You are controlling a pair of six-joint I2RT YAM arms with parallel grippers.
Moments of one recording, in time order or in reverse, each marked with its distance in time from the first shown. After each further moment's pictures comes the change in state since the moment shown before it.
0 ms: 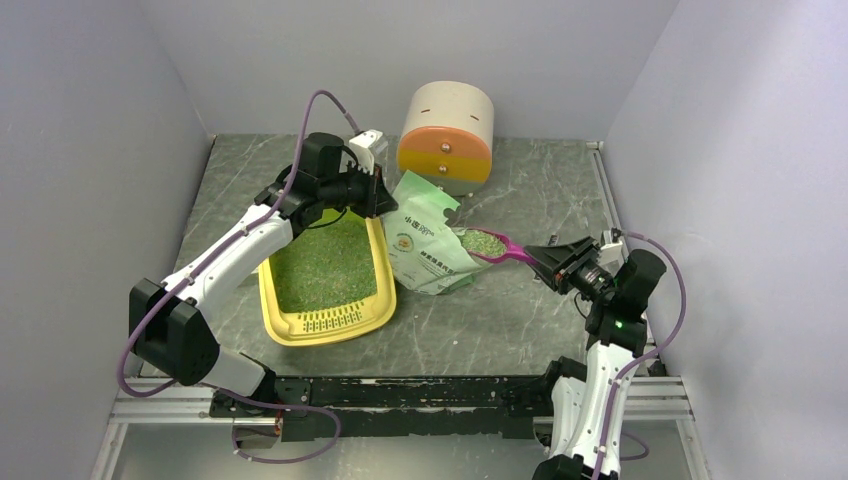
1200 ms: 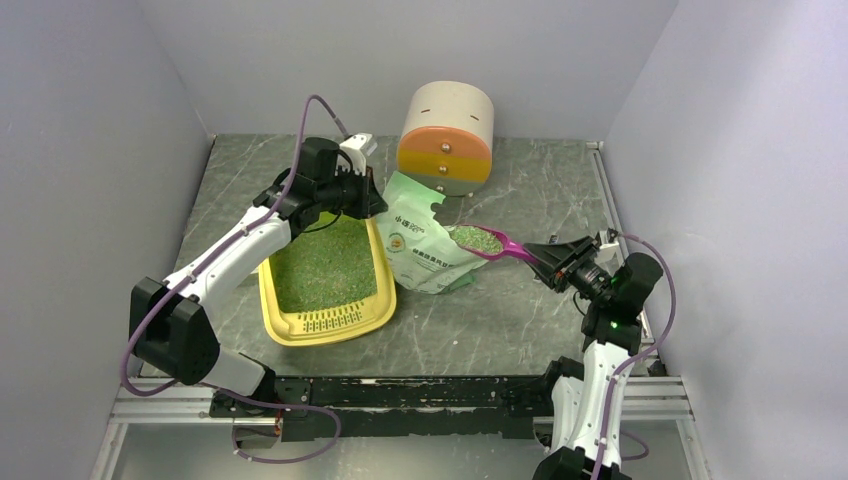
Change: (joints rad) left arm 0.036 0.000 -0.050 0.010 -0.081 -0.045; right arm 0.000 0.013 -0.088 0.219 -0.062 0.188
